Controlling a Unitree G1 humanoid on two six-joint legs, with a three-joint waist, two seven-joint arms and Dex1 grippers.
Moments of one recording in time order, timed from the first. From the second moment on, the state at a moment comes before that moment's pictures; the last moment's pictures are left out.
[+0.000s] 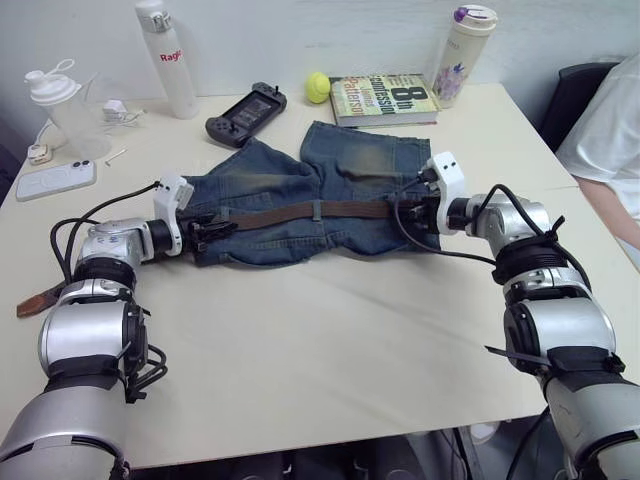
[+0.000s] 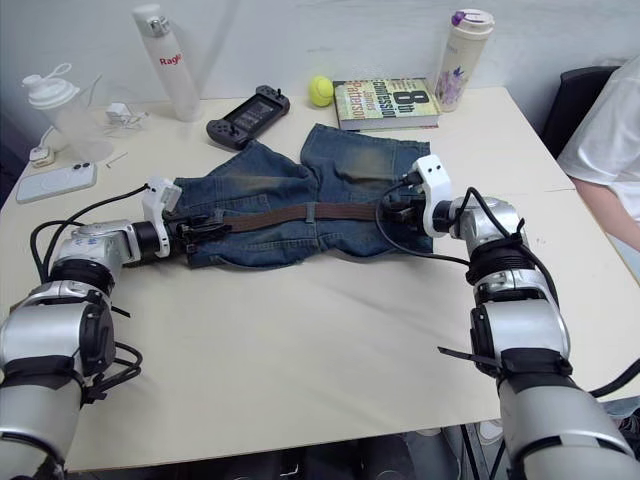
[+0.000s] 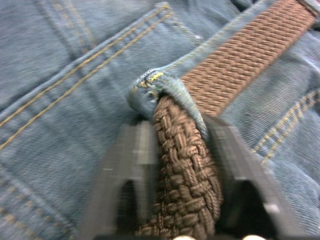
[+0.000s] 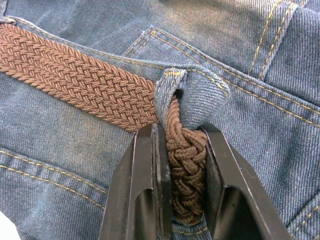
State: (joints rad) left arm -1.10 0.62 0.10 1.31 -0.07 0.16 -1.05; right arm -1.12 -0.45 0.00 0.94 0.10 0.53 0.86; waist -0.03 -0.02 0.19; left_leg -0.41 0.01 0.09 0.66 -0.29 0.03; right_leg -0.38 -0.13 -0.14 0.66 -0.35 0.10
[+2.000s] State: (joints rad) left arm -0.45 0.98 0.30 0.52 -0.54 0.34 -1.10; right arm -0.41 -0.68 -0.05 -0.55 0.64 0.83 0.70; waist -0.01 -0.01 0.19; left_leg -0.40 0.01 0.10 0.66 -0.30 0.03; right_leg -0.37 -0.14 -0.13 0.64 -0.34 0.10
